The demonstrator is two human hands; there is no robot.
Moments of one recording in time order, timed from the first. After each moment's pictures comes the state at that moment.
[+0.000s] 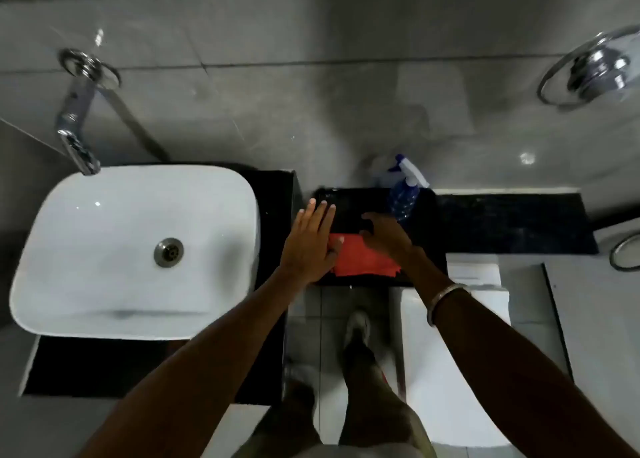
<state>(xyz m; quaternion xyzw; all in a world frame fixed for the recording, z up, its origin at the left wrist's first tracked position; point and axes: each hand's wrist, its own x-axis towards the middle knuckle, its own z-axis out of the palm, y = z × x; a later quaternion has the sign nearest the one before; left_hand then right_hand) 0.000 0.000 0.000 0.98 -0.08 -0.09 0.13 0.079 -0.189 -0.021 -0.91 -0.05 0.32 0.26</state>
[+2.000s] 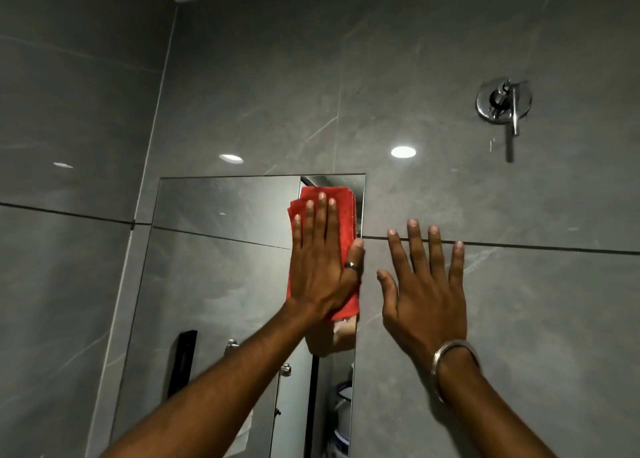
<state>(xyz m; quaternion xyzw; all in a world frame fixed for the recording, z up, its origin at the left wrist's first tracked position) 0.217 0.163 0.672 0.76 0.00 0.65 0.04 0.276 -0.010 0.637 -0.71 -0.20 -0.66 0.09</state>
